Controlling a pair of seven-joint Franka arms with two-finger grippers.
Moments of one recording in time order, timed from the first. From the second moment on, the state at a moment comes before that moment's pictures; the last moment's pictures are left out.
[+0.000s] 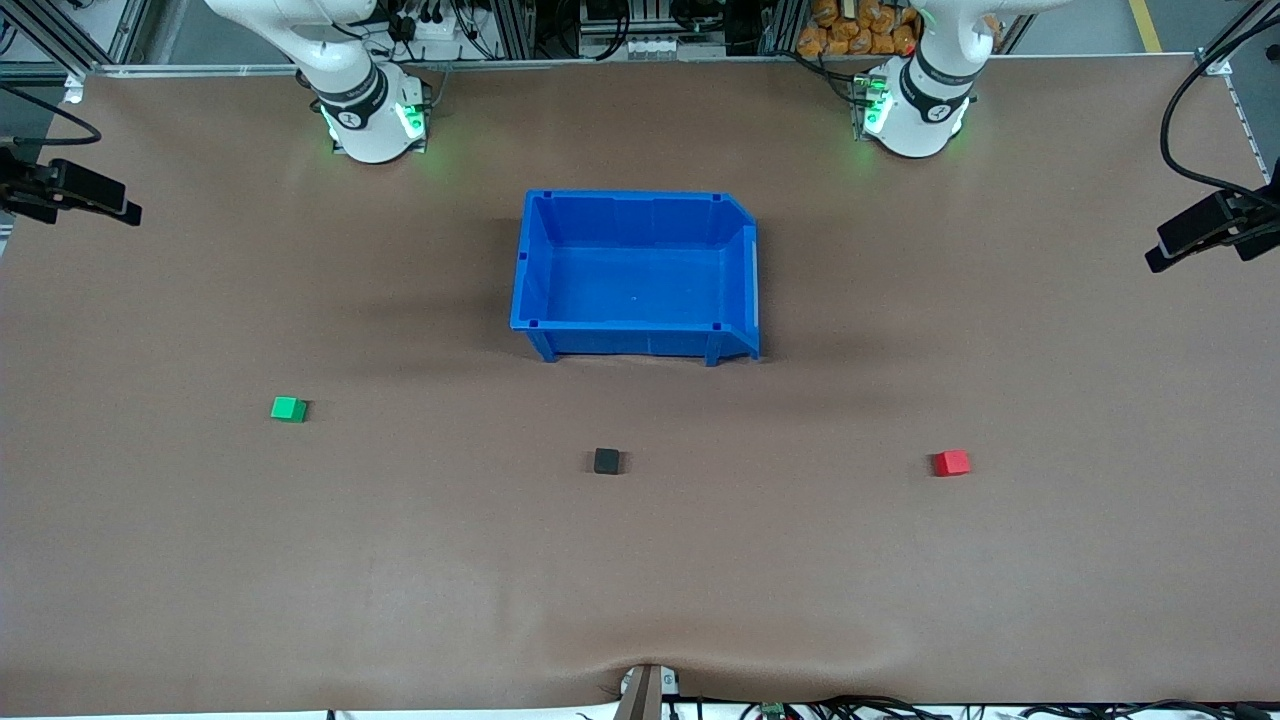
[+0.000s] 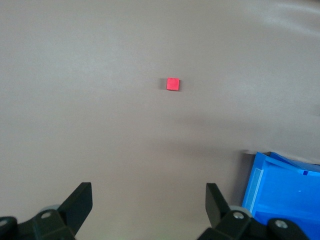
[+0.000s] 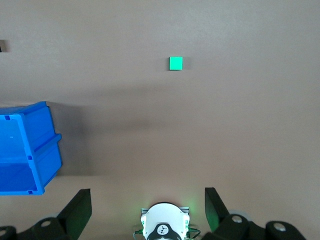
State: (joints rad) left arm 0.01 0.02 0.01 -1.47 -0.01 1.53 -0.12; right arm -0.03 0.01 -0.06 -1.49 0.04 1.29 -0.03
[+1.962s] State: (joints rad) left arm 0.00 0.27 0.01 -1.40 0.05 1.67 -0.12; right arm -0.03 0.01 -0.07 -1.81 0.05 1.61 -0.05
